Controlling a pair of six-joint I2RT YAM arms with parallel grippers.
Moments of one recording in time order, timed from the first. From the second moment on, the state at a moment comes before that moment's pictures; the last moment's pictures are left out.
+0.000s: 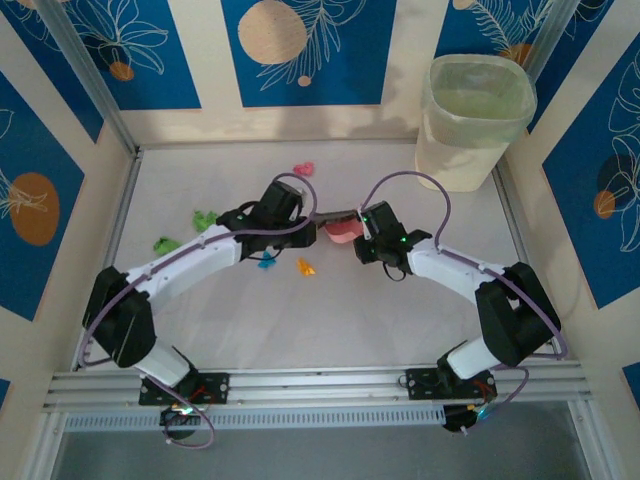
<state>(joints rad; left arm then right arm) -0.72 1.52 1.22 -0.53 0.05 -0.61 0.54 1.48 0.86 -0.31 0.10 0.21</state>
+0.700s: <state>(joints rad) -0.72 1.25 1.06 -0.41 0.09 -0.66 0.59 1.23 0.59 0.02 0.17 0.15</state>
